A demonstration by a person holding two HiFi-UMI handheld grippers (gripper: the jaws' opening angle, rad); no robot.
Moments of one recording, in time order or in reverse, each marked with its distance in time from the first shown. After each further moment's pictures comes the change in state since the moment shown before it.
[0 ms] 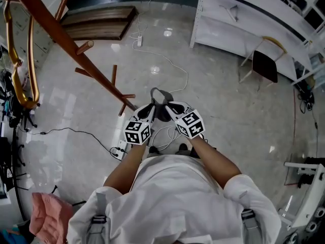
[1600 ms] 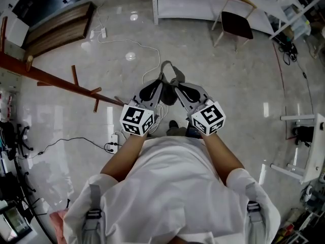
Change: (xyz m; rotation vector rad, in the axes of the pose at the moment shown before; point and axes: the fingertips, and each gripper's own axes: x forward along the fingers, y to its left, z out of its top) left arm 0.030 -0.219 0.063 0.184 -0.133 -0.378; right arm -0.227 -0.044 0.026 0.010 -0.253 -0.281
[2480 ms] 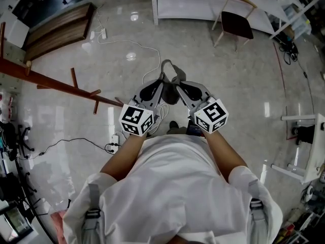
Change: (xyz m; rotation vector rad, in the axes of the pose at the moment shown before) left arm 0.011 -0.006 0.004 -0.007 0.002 -0.029; right arm -0.003 -0.017 0.005 0.023 -0.013 0.019
